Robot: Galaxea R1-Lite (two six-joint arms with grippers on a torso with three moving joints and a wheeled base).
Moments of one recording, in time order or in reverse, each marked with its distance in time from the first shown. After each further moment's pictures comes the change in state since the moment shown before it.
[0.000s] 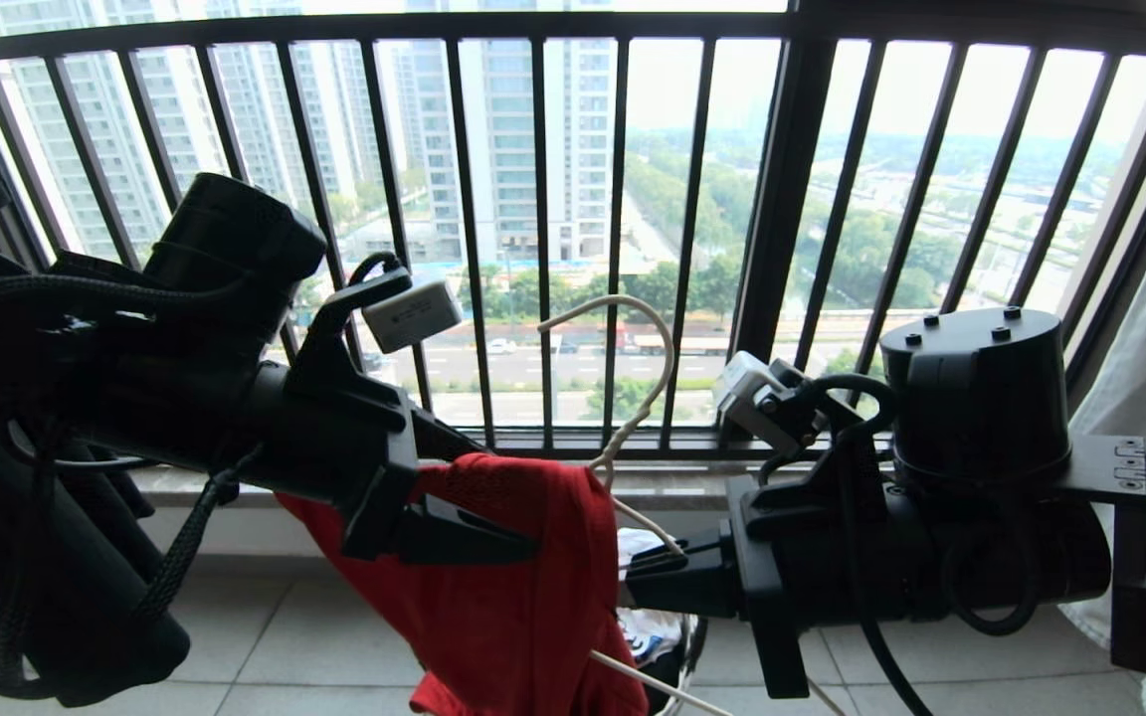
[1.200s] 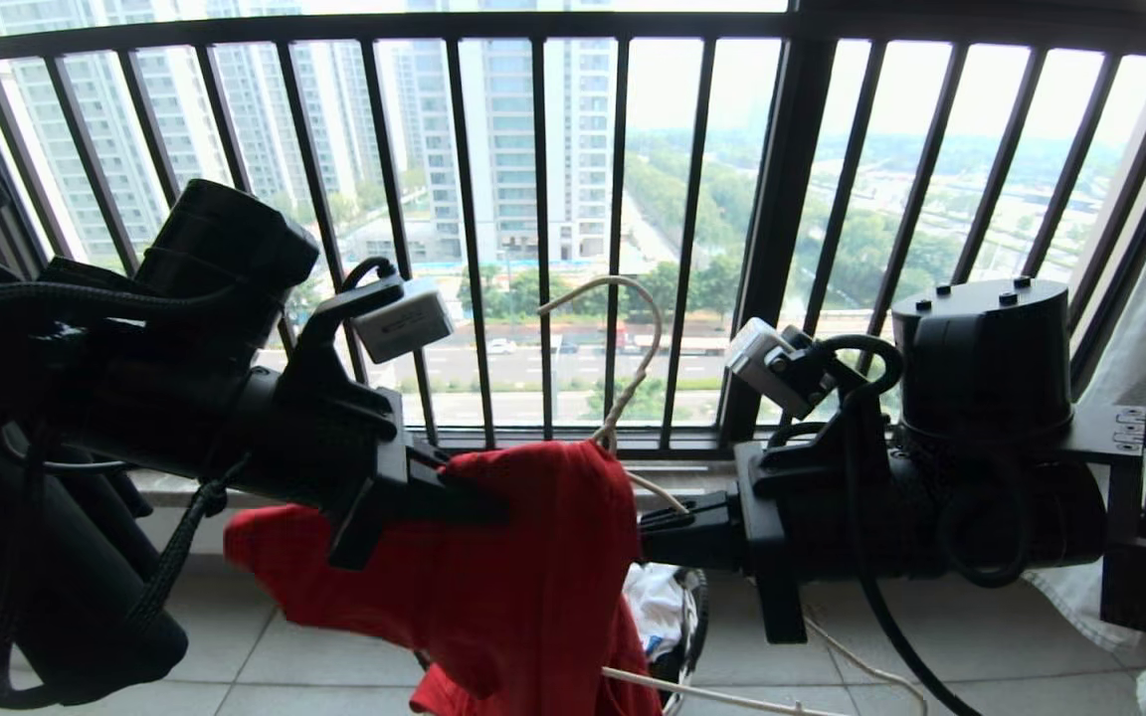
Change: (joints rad) left arm -0.003 -0.010 0.019 0.006 -0.003 0.044; right arm -0.054 0.008 -0.041 -0.001 0.002 -0.007
